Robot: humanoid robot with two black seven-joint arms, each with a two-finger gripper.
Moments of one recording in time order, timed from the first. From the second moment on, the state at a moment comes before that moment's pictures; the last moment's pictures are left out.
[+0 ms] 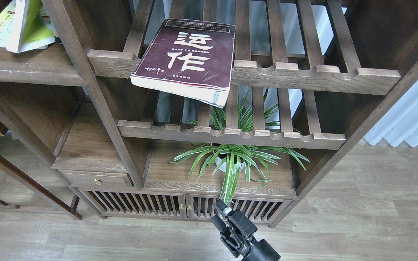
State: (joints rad) left arm -0.06 0.54 -1.88 -1.46 0.26 -0.49 0.35; right arm -0.32 0.02 0.95 1.27 0.16 0.58 -0.19
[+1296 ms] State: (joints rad) left arm 0.18 0.37 -1.86 -1.36 0.23 -0.49 0.36; right arm 0.03 0.02 0.92 1.54 -0.03 0.58 -0.07
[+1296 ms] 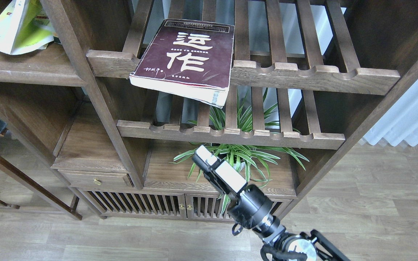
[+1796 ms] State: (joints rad) left arm 0.18 0.37 -1.85 -1.35 0.23 -0.49 0.35; right arm 0.18 0.02 0.92 1.55 -0.05 0.43 0.00
